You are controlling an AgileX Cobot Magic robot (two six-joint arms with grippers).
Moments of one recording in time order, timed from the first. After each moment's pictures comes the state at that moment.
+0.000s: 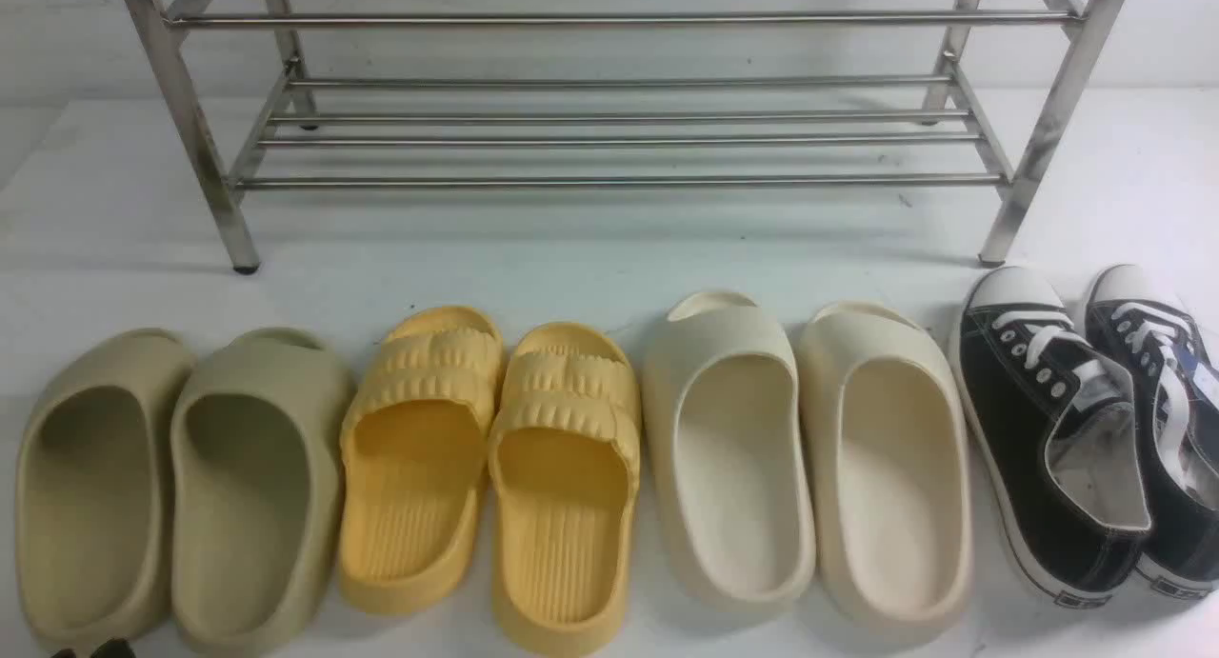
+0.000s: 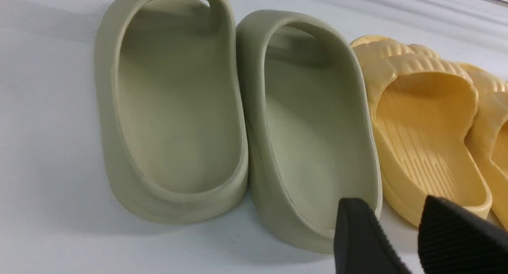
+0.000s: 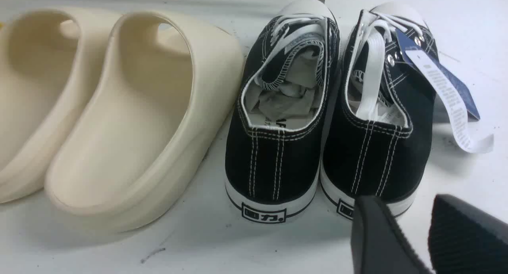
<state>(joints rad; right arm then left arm) 0.05 -0.01 0.02 0.08 0.38 -0.03 -0.02 -0.01 0.03 -0.12 0.37 -0.21</state>
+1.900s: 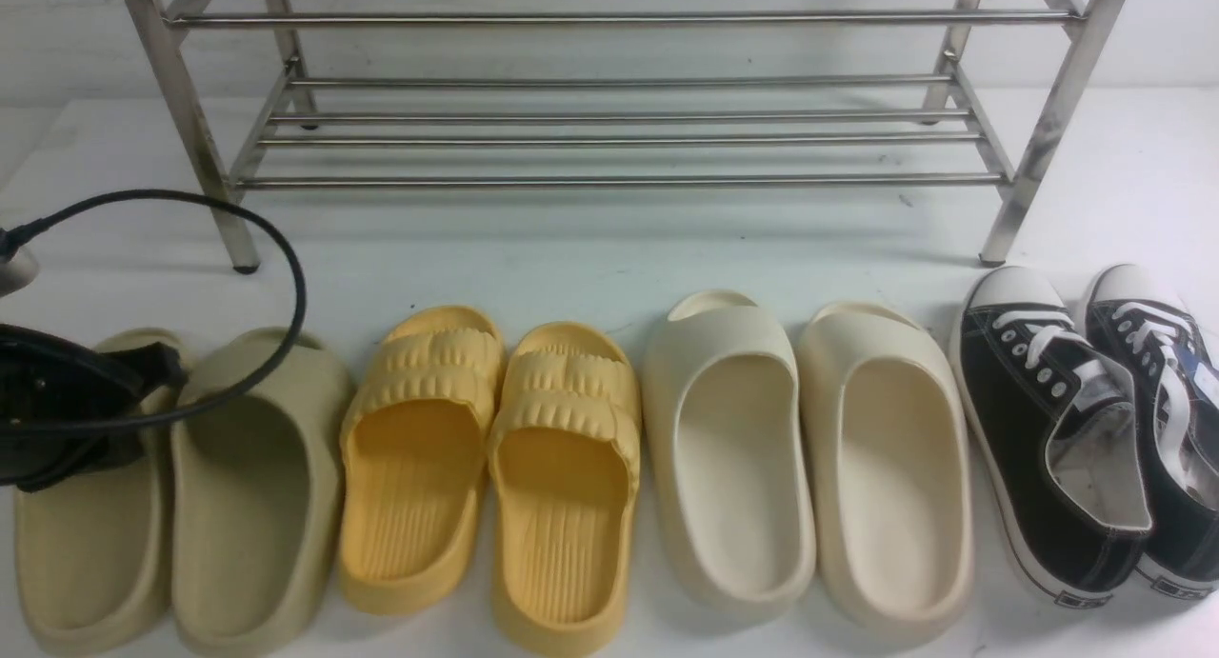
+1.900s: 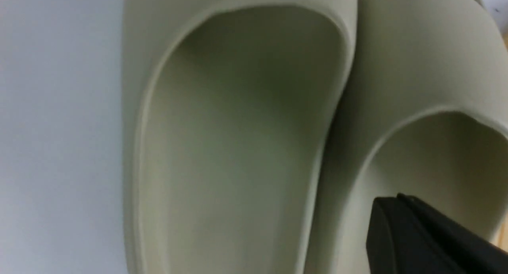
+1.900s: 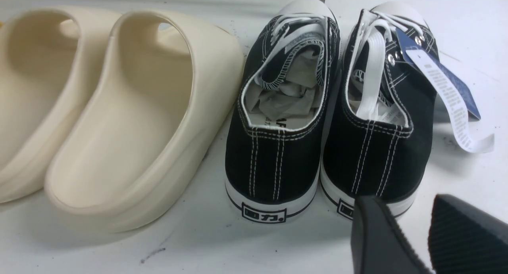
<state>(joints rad) 0.05 -0.01 0.02 0.08 0.38 -0.03 0.19 1.34 -0.75 -0.22 0.49 -0.12</state>
